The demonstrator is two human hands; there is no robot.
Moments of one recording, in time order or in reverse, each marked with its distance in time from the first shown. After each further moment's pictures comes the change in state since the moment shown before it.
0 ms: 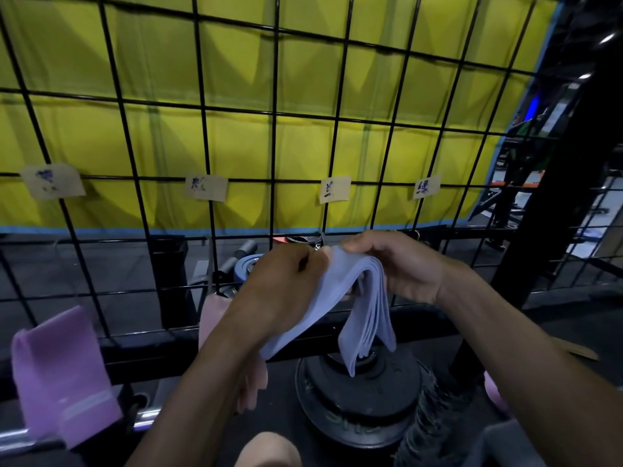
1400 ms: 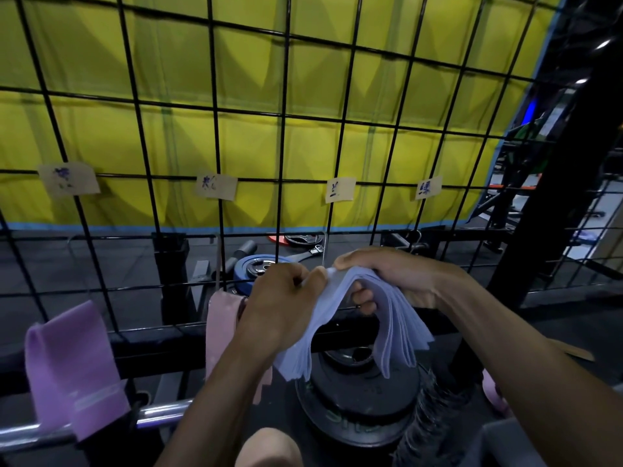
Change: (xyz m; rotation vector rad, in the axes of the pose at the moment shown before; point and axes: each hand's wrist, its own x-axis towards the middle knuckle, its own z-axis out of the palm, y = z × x) left_hand -0.017 -0.018 0.014 -0.080 0.075 -0.090; right_hand 0.008 0.013 -0.002 -0.112 -0.089 0.194
